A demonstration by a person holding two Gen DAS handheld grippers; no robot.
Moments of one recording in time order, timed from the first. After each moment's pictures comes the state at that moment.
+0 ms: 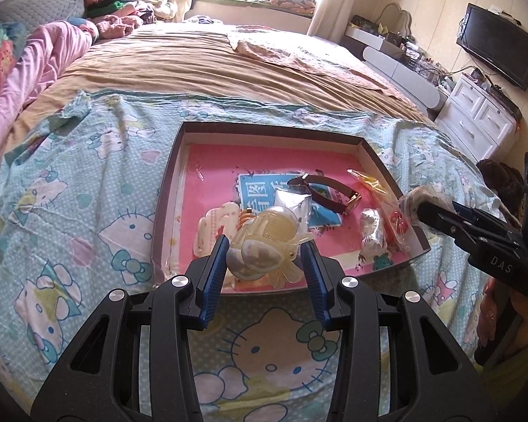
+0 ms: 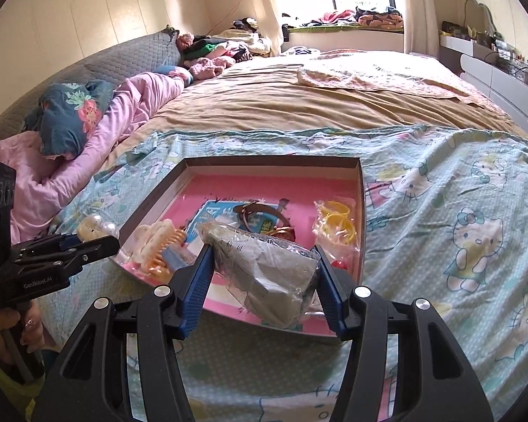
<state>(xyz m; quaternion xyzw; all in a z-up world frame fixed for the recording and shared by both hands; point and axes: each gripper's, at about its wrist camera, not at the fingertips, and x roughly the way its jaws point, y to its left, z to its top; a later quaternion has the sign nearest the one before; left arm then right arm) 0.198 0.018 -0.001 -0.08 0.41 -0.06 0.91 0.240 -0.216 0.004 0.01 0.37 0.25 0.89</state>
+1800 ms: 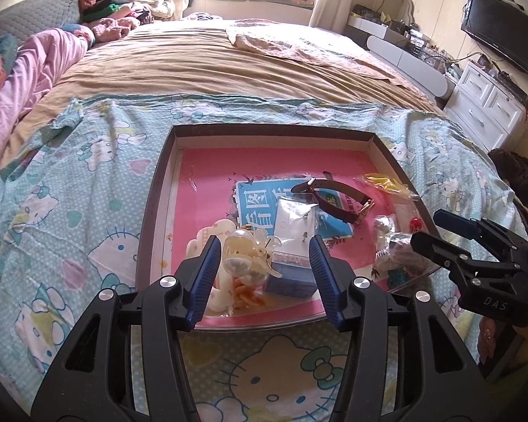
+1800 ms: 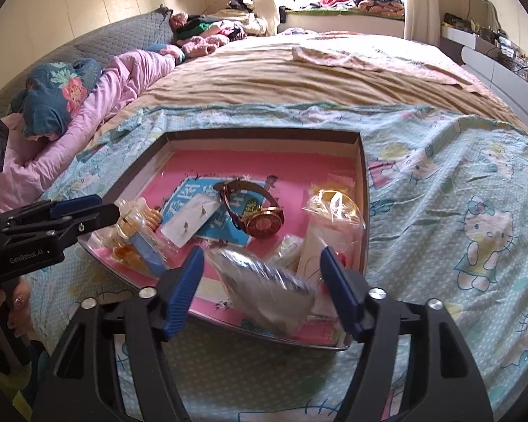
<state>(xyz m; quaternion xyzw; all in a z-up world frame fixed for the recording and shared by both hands) 0.227 0.008 -0.008 -0.06 0.42 -0.05 0.91 0.253 -0.203 -0.022 -0.01 0.40 0.24 0.89</state>
